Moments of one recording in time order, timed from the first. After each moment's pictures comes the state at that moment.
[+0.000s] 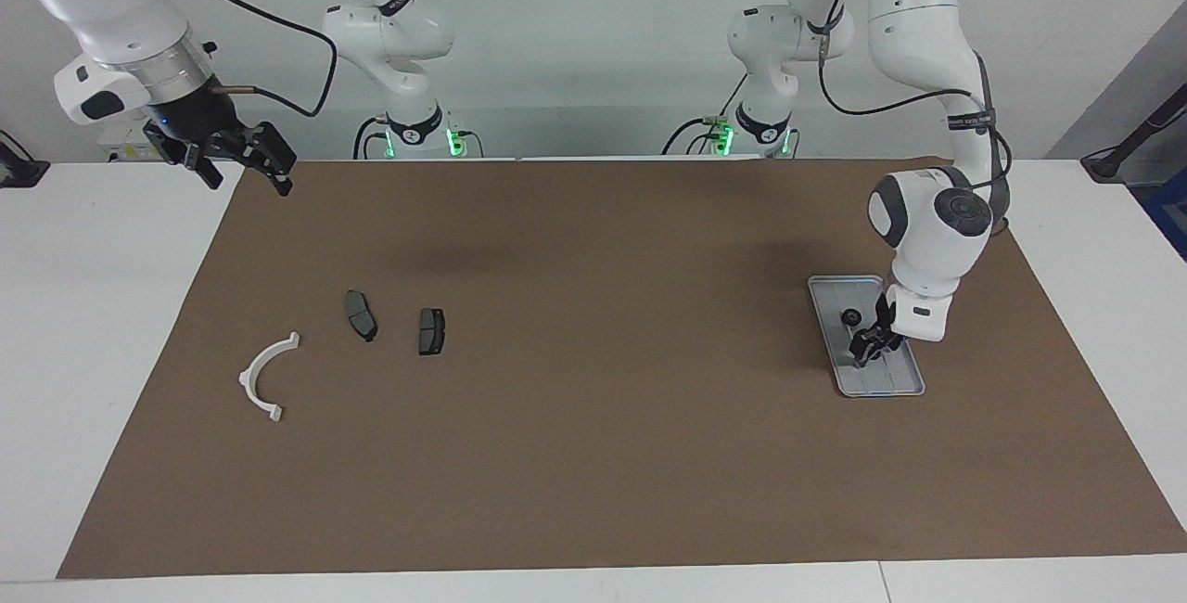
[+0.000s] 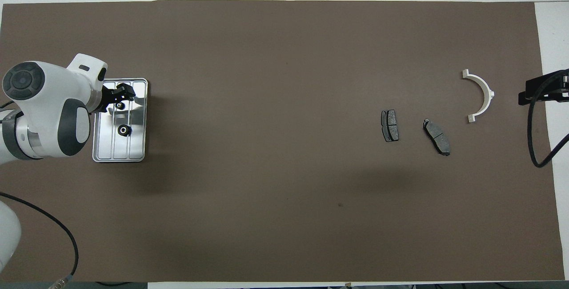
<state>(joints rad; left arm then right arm) -0.05 0.30 0.06 -1.97 0.05 2.38 -0.39 -0.01 0.01 -0.09 -1.53 0.02 1.52 0.08</state>
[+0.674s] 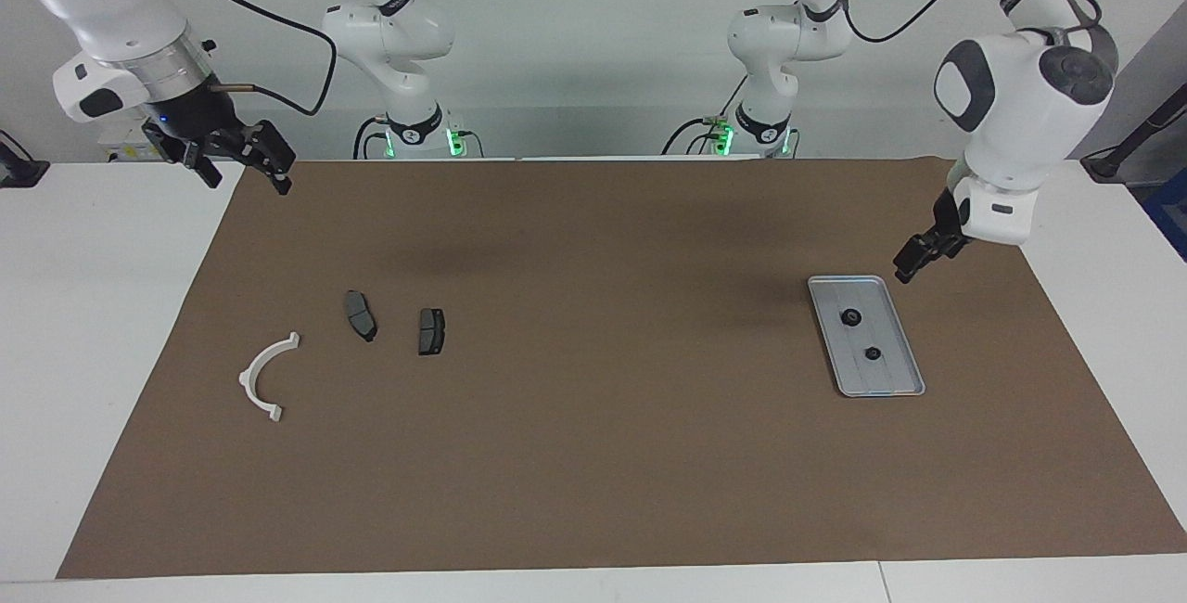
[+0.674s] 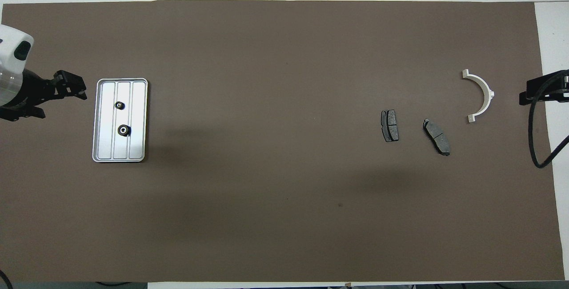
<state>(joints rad) -0.04 0.03 0.04 -1.74 0.05 1.75 -0.39 -0.01 0.01 -0.09 -1.53 0.02 1.52 0.08</state>
